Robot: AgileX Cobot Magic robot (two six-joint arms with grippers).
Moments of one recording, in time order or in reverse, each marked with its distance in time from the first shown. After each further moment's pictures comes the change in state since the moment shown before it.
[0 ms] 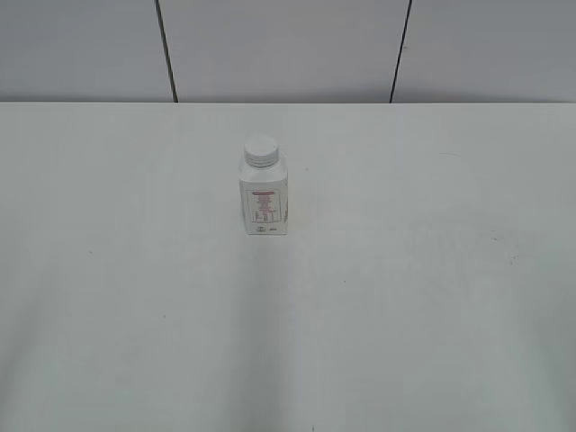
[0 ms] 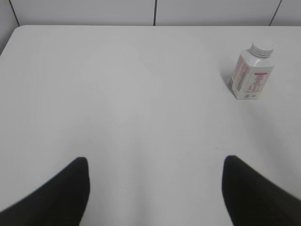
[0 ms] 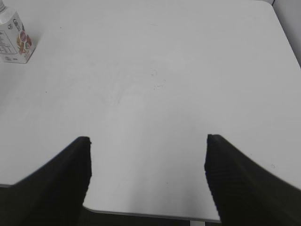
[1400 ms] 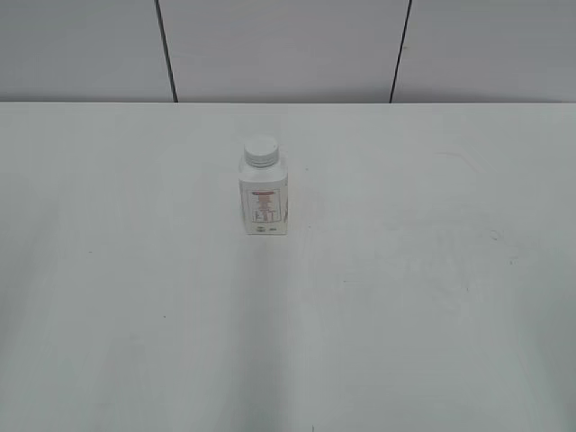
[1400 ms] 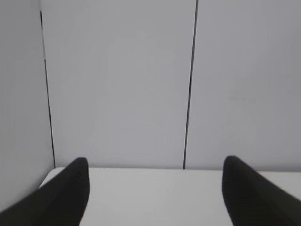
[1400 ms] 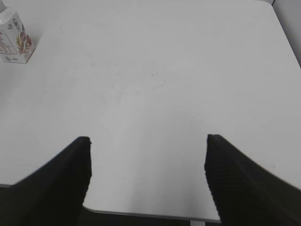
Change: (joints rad) left arm 0.000 0.150 0.188 0.049 -0.872 0.000; right arm 0.000 0.000 0.000 0.000 0.000 0.000
